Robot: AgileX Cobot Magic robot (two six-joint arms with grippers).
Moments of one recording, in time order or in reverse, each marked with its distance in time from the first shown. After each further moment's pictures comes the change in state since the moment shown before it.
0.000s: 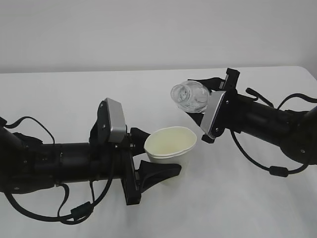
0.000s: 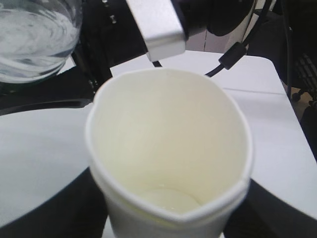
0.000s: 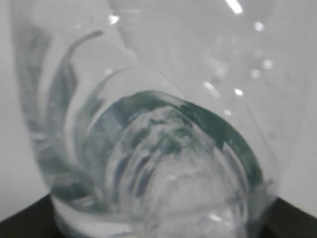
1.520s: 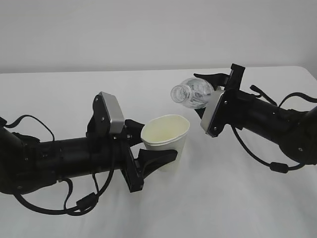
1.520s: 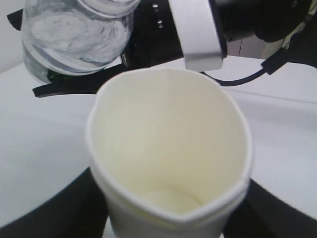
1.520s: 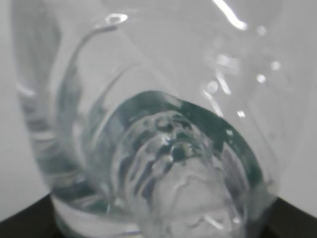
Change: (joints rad) left arm 0.000 0.000 0.000 -0.137 0.013 0.050; right arm 0.000 0.000 0.000 0.111 0.000 -0.156
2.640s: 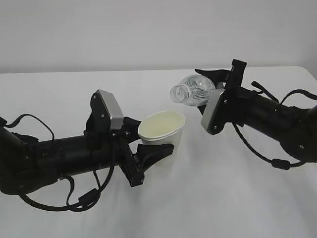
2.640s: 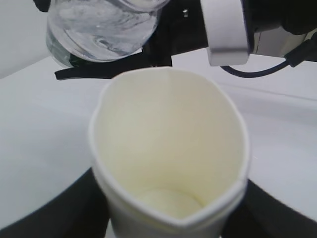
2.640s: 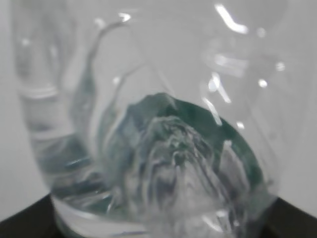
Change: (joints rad) left arm 0.000 0.000 0.000 -0.065 0.021 0.025; right arm 0.000 -0.019 0.000 0.017 0.000 -0.074
